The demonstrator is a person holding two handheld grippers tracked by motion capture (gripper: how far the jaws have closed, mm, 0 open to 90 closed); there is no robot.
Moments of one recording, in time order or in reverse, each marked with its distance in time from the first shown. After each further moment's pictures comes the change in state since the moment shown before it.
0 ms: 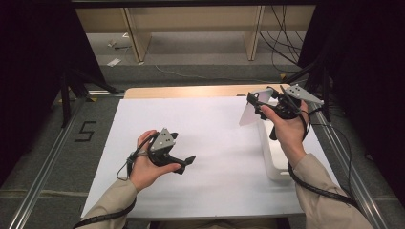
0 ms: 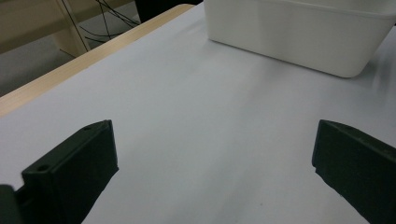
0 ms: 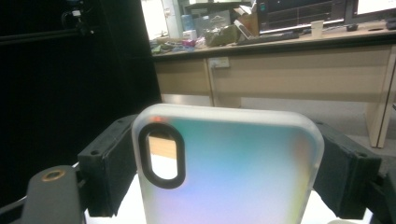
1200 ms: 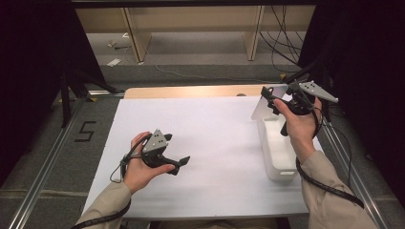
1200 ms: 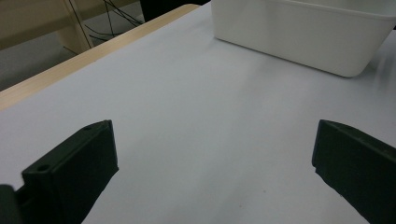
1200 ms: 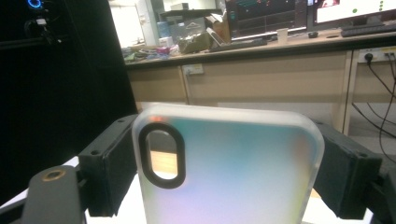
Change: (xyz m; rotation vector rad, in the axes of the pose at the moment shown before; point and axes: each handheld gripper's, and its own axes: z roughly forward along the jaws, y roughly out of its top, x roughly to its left) left arm 0.006 -0.009 -0.011 -0.013 0.004 -0.032; right arm -0.031 0.009 -0.011 -0.029 -0.102 0.009
